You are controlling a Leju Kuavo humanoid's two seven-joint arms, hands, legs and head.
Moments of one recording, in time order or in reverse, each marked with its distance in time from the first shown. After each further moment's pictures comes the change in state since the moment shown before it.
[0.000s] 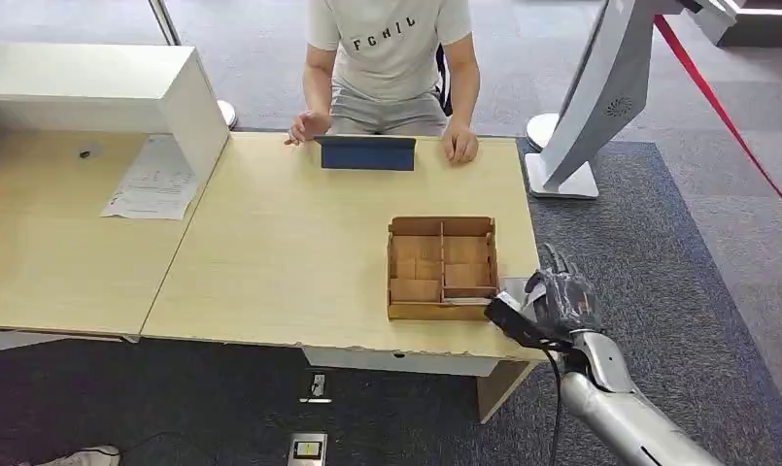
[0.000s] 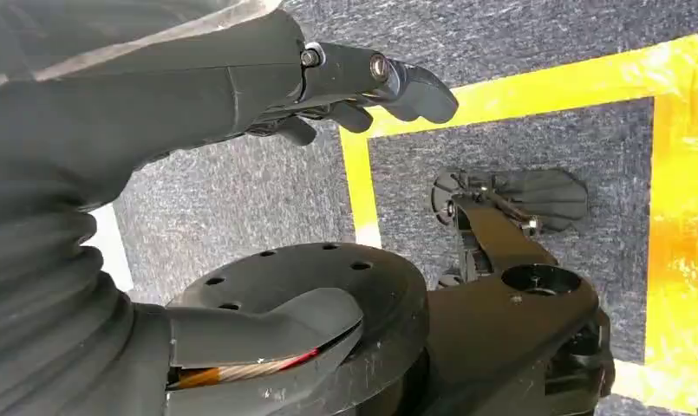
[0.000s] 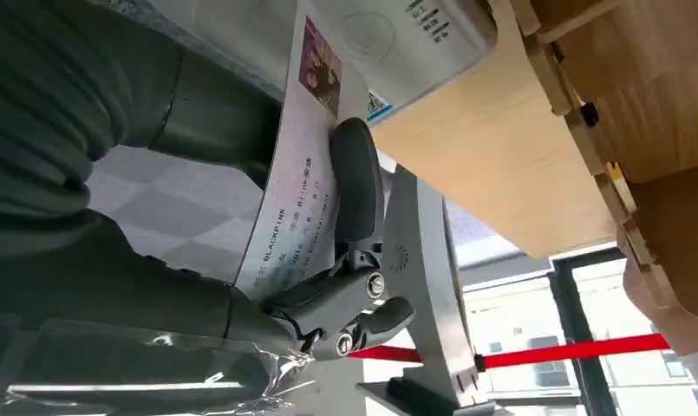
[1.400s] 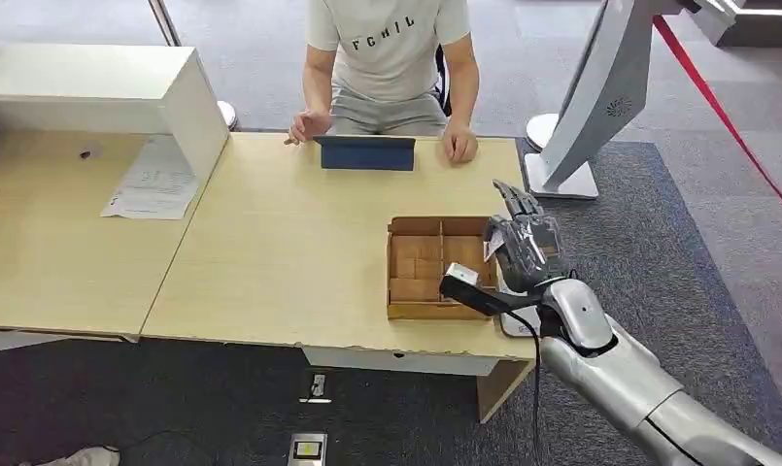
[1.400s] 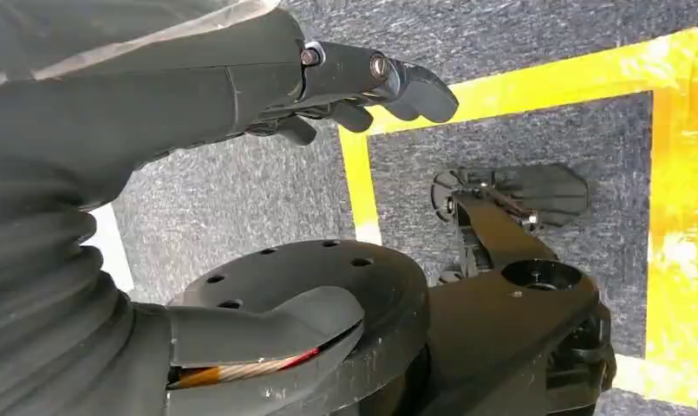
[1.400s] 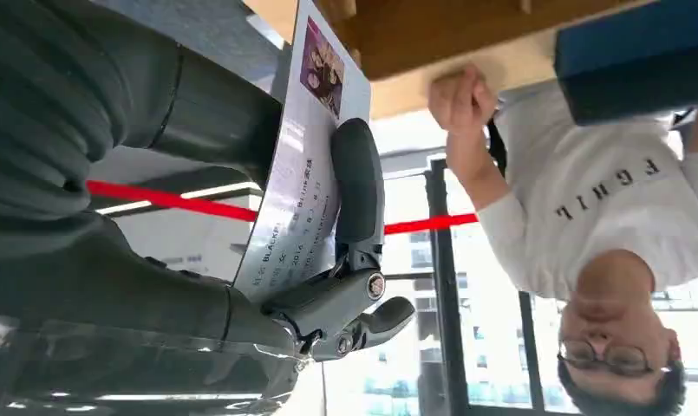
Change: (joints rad) left arm -0.007 0.009 -0.074 0.000 0.073 -0.008 -0.002; right arm -0.138 -0.021 0.053 -0.367 0.304 0.166 0.150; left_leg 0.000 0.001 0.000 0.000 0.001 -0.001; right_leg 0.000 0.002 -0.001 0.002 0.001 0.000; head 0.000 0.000
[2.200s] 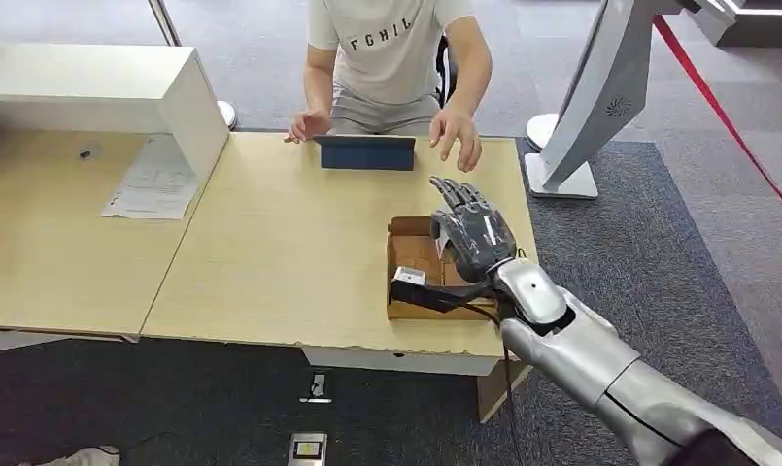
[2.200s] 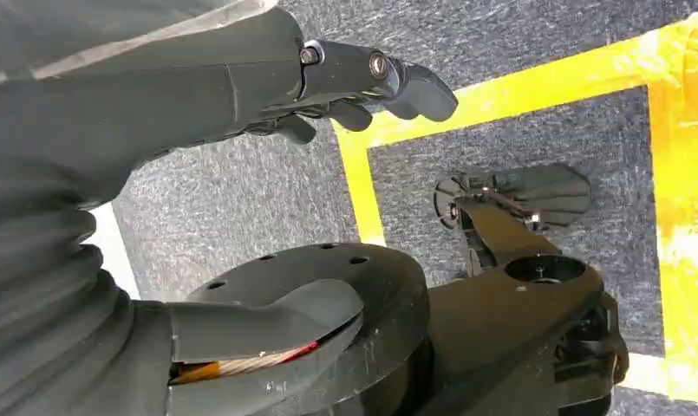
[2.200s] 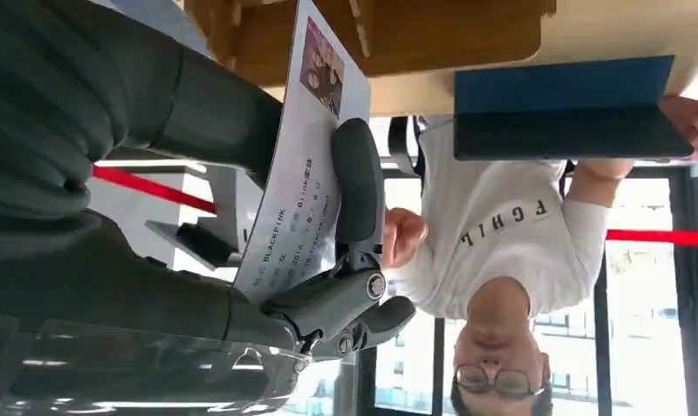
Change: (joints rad) left arm -0.020 0.005 -0.066 0.000 -0.010 -0.010 0.011; right arm -0.126 0.151 0.106 0.122 0.021 0.138 -0.029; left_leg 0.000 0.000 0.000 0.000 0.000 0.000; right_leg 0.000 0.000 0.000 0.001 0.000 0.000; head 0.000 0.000
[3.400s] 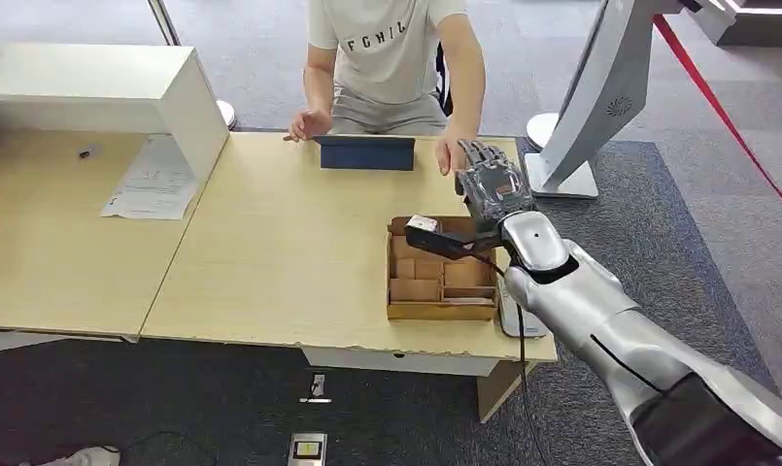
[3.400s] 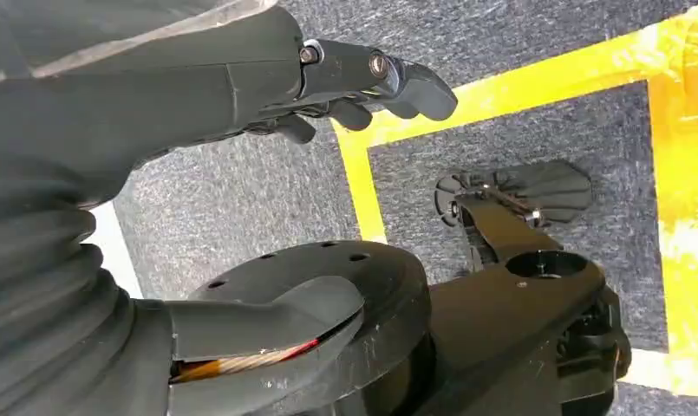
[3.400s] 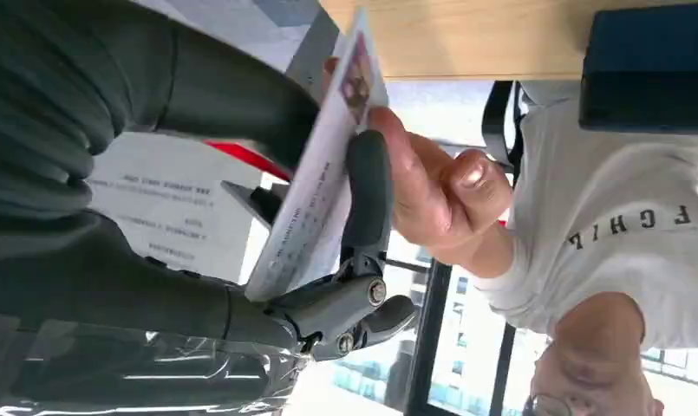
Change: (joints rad) left arm -0.003 0.004 -0.035 0.000 0.031 -0.006 0.013; right arm -0.165 0.104 -0.003 0.321 0.043 0.029 0.018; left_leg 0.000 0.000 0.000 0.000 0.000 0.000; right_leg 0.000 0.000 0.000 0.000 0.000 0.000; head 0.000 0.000
